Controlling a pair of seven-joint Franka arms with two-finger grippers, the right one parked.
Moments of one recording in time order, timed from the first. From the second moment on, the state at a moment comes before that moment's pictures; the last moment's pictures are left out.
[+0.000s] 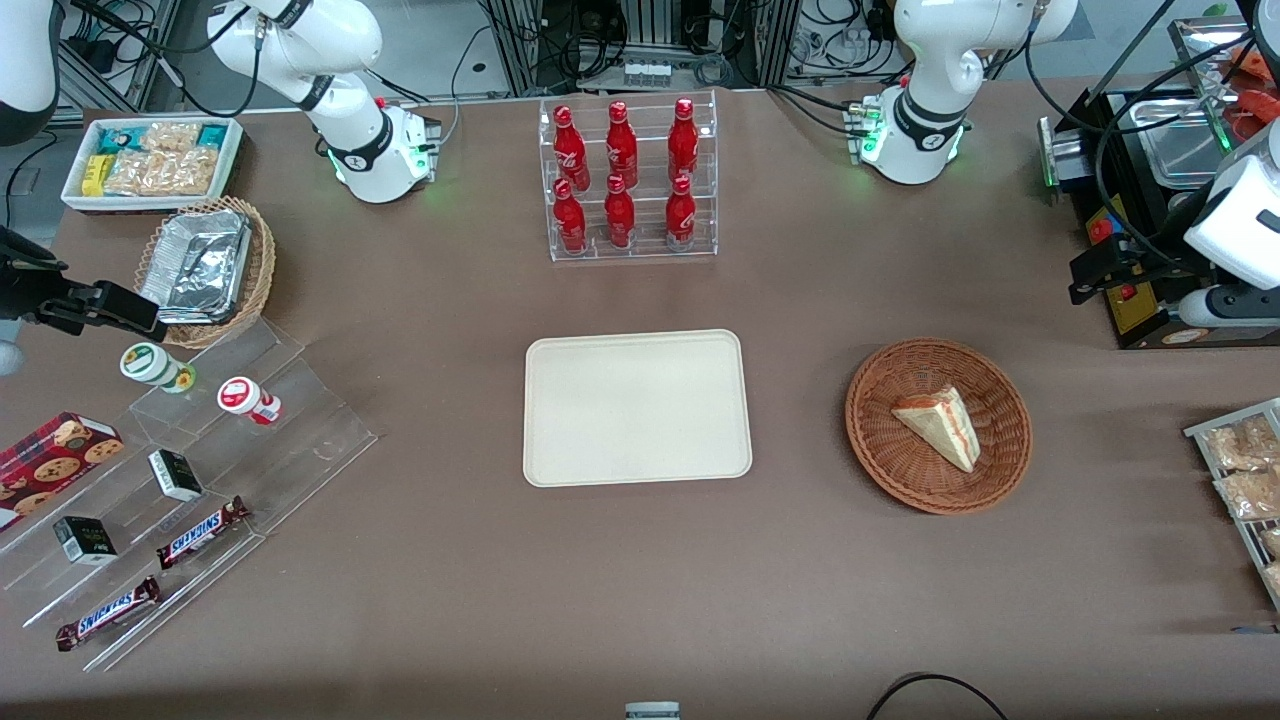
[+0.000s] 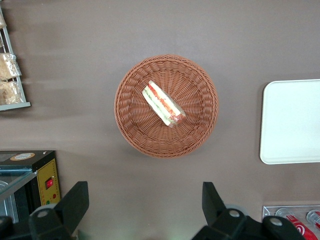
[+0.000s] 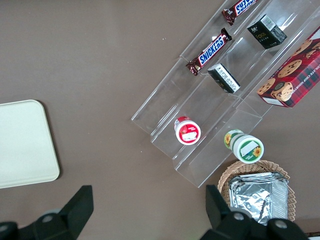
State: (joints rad) arm -0.04 0.03 -0.02 -1.52 0.00 1.50 -0.05
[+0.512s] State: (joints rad) arm -0.04 0.06 -0.02 -1.52 0.00 1.50 -0.07
